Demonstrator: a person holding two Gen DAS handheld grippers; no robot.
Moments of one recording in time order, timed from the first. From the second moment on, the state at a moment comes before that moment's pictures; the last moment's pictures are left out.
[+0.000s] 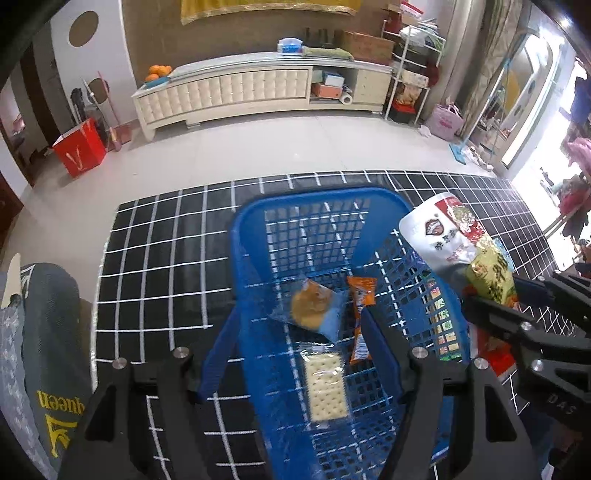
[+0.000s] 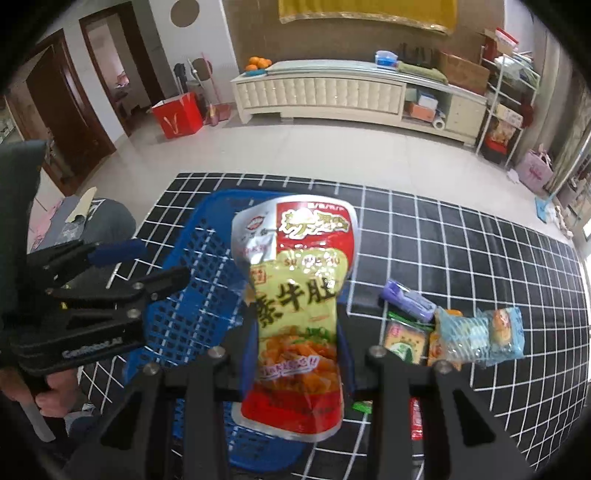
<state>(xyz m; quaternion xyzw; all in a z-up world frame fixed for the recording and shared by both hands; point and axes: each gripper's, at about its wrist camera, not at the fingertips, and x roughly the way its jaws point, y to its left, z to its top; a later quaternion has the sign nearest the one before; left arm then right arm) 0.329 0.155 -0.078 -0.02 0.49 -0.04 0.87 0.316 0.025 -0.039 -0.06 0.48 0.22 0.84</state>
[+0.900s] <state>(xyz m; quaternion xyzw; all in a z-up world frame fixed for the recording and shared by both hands) 0.329 0.202 -0.094 -0.05 0.51 -0.01 0.86 0.346 0.065 -0.057 -0.08 0.48 0.21 0.85</state>
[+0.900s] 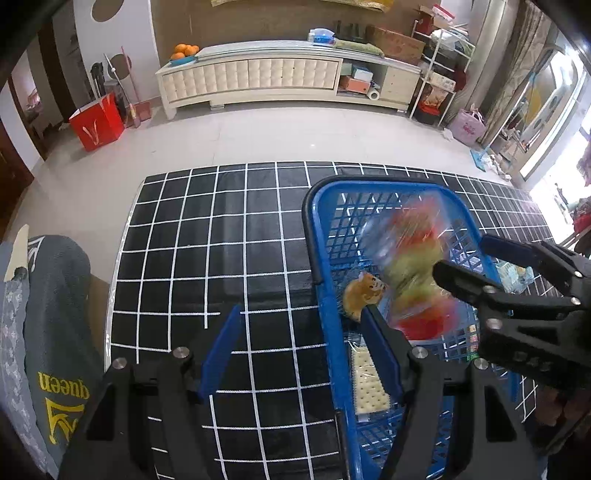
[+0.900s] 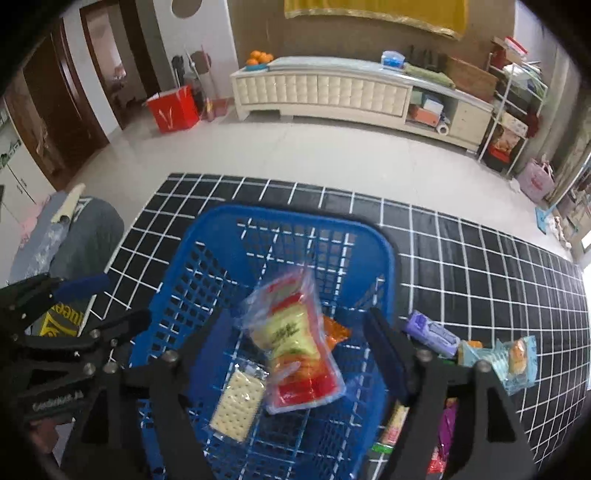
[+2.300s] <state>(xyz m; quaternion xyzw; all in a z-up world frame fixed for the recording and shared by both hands) 0.232 -0.014 -0.068 0.01 0.50 -0.08 0.86 0.217 -0.180 -0.037 0.07 0.47 0.08 0.88</state>
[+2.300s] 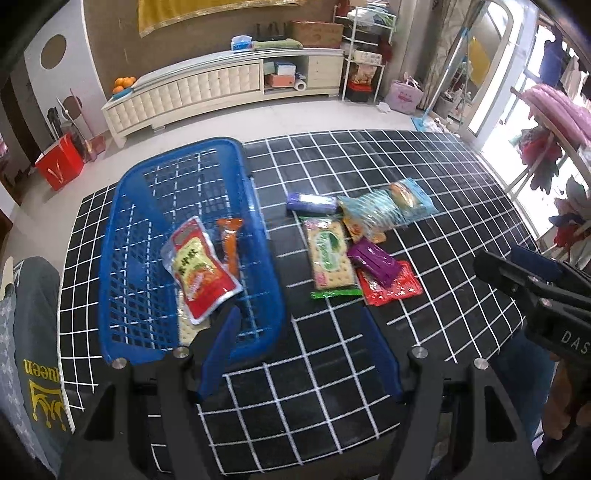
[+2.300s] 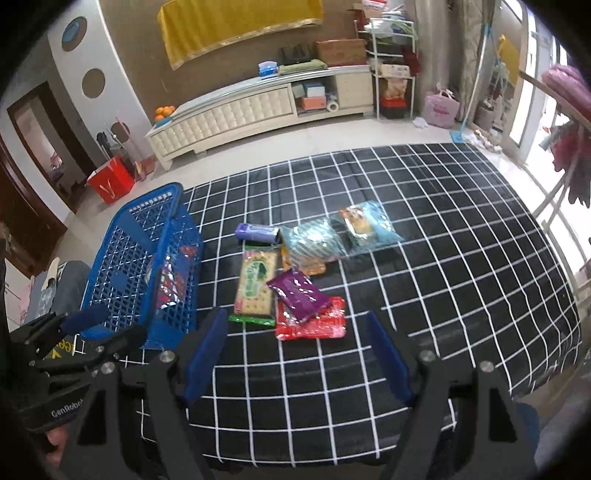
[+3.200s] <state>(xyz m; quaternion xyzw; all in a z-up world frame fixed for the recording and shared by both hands) 0.244 -0.150 -0.118 0.06 0.53 -0.11 0.84 0.227 -0.290 -0.101 0.08 0.50 0.07 0.86</state>
